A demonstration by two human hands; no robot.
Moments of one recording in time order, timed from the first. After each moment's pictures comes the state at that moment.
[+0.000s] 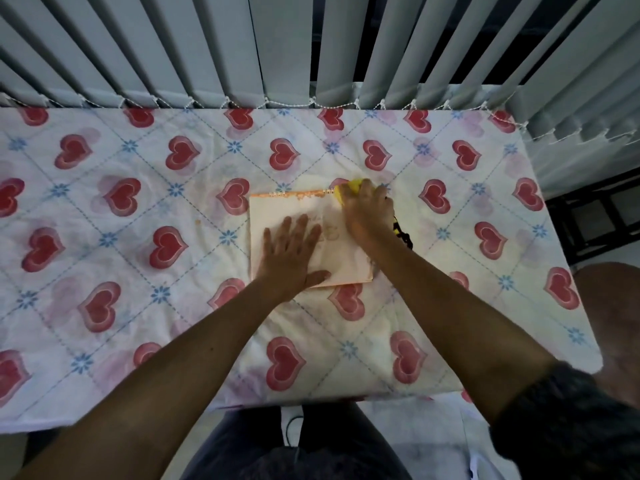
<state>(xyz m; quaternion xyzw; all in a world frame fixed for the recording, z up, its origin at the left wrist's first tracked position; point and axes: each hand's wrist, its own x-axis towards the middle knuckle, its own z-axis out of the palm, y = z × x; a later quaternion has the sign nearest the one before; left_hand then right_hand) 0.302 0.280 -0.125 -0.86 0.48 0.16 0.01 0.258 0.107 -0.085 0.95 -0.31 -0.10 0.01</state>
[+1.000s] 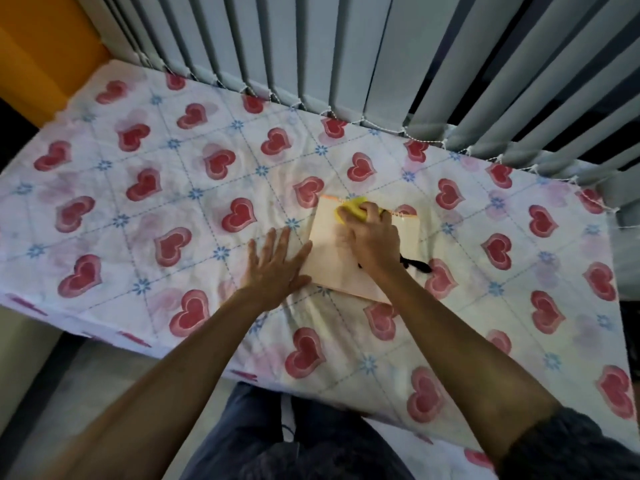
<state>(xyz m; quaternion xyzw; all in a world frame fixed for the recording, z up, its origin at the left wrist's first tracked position) 0.305 0.378 -0.111 -0.94 0.30 0.19 -0.01 0.279 0.171 -0.091 0.99 -0.13 -0.01 -0.08</state>
